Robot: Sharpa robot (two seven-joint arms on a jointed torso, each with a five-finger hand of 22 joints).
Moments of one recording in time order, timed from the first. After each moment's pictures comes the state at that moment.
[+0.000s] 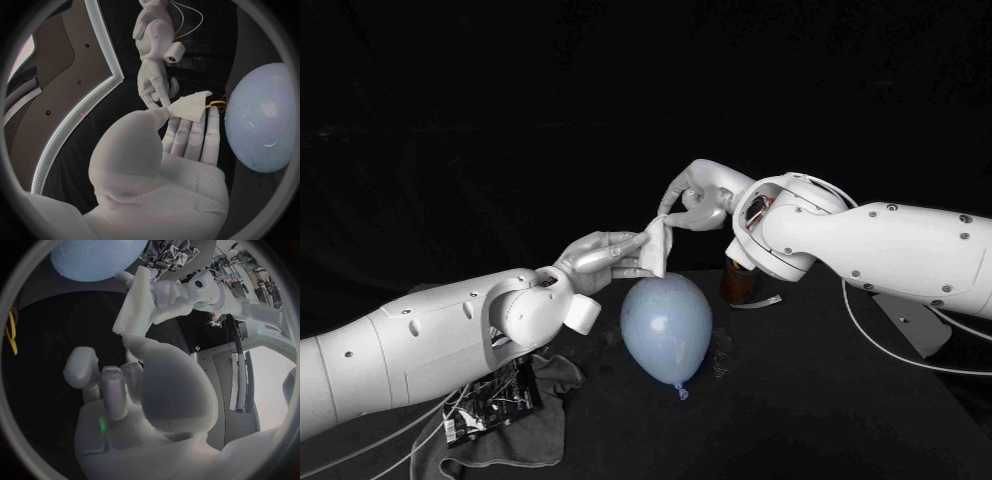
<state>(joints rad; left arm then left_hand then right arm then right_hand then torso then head) 1.26 -0.65 -0.11 1.37 0.08 0.02 0.31 1.41 -0.06 0.54 0.26 0.05 0.79 0.20 0.44 0.32 1.05 0.17 0.07 0.06 0.98 0.15 0.13 0.15 0.17 0.80 0.29 0.08 0.06 1.52 -0.72 -0.13 1.56 -1.09 -0.37 -0.27 1.40 -0.10 0.57 0.04 0.05 1.05 0.09 0.41 0.33 1.46 0.02 1.42 1.31 1.46 -0.03 1.56 1.31 0.09 1.30 0.08 1.13 1.31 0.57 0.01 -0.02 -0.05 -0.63</state>
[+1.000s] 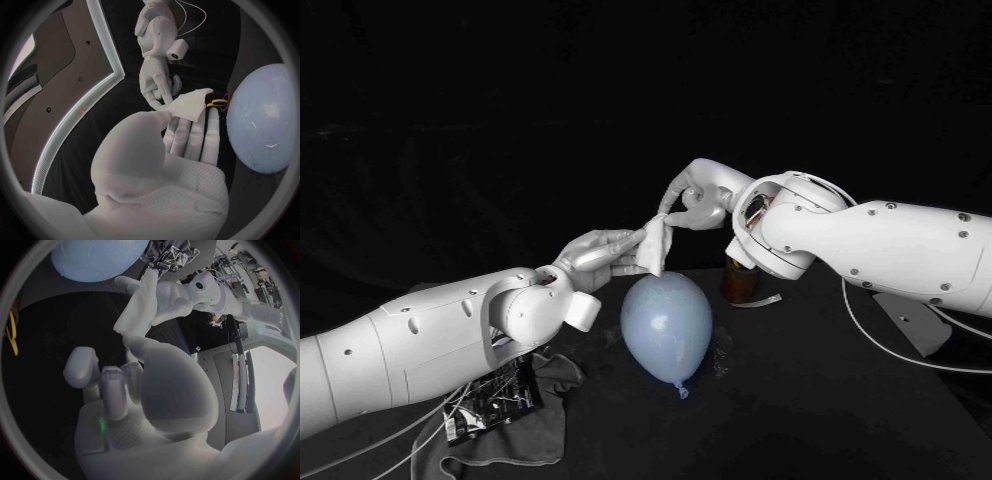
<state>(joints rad) 1.26 -0.65 -0.11 1.37 0.11 0.01 0.32 1.49 -0.02 0.57 0.24 0.05 0.85 0.18 0.50 0.33 1.14 0.14 0.07 0.06 0.99 0.14 0.11 0.15 0.17 0.77 0.29 0.07 0.06 1.52 -0.72 -0.13 1.56 -1.09 -0.37 -0.27 1.40 -0.10 0.57 0.03 0.05 1.04 0.09 0.42 0.34 1.46 0.02 1.42 1.31 1.46 -0.03 1.57 1.31 0.09 1.30 0.08 1.12 1.31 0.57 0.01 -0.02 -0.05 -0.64</state>
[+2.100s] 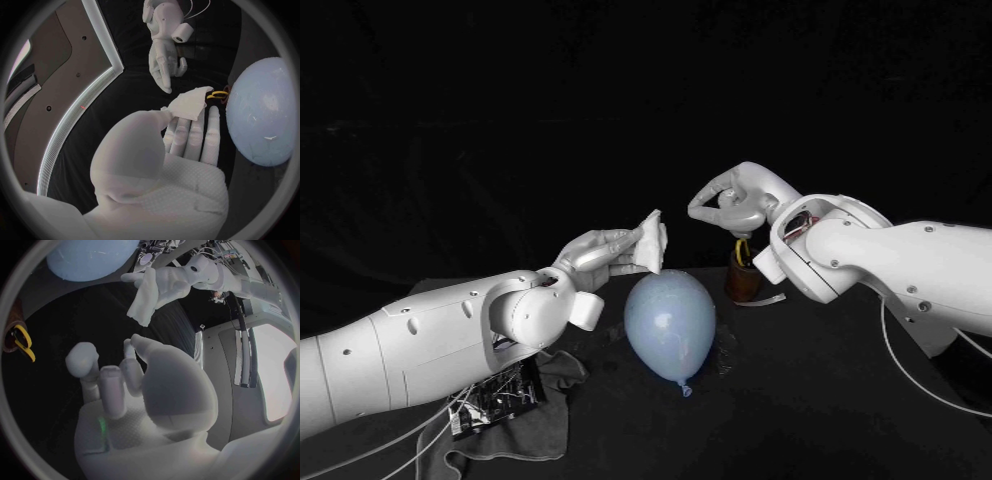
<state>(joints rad) 1.25 -0.67 -0.11 1.42 0.15 -0.09 0.34 1.49 -0.03 0.60 0.23 0.05 0.86 0.18 0.53 0.36 1.18 0.13 0.07 0.06 1.02 0.12 0.13 0.16 0.16 0.81 0.29 0.07 0.07 1.49 -0.86 -0.15 1.67 -0.90 -0.56 -0.19 1.35 -0.13 0.46 0.12 0.10 1.01 0.11 0.35 0.28 1.44 0.04 1.37 1.30 1.47 -0.01 1.54 1.31 0.11 1.30 0.10 1.06 1.31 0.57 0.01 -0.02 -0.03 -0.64</state>
